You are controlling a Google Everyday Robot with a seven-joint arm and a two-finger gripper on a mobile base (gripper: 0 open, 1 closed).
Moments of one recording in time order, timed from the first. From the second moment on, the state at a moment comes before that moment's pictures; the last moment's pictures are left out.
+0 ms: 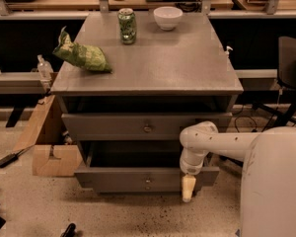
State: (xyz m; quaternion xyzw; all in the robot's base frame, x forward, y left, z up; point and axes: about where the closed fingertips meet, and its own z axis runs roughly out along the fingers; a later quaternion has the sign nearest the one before) arm 0.558 -0.167 0.409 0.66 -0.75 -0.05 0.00
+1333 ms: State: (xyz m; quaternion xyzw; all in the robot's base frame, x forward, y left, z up) arm 0.503 -0.169 0.415 0.62 -0.78 -0.07 0.04
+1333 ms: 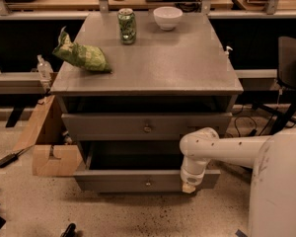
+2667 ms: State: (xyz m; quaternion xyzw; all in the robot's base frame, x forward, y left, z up) arm 0.503 -0.169 0.415 0.62 -0.78 -0.07 0.04
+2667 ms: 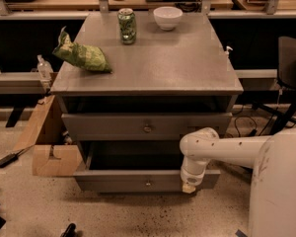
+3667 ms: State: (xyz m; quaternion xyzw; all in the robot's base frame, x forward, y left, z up) arm 0.503 -0.169 0.416 0.62 -0.78 -0.07 0.04
